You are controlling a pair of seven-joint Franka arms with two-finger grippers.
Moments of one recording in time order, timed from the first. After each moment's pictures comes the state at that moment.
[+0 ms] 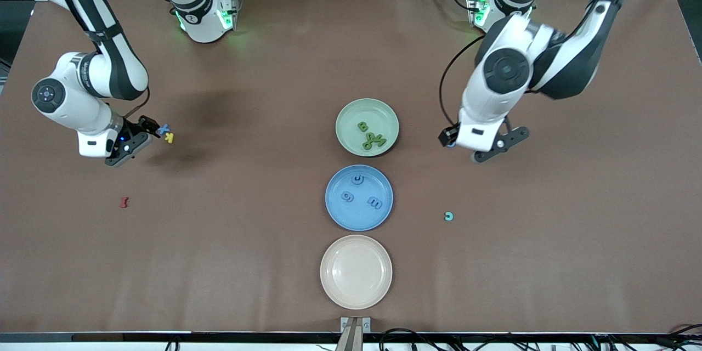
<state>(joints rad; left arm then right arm) -0.09 0.22 -0.41 -1.84 0.14 1.90 -1.00 -0.32 0.21 0.11 -2.38 -0.11 2.53 -0.86</state>
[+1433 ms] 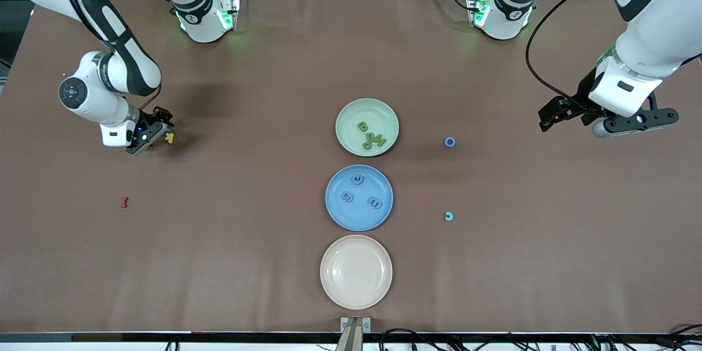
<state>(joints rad) -0.03 -0.05 -0.14 -1.86 -0.02 1.90 -0.32 -0.37 0.29 0.12 -2.50 -0.11 2.67 -0.92</state>
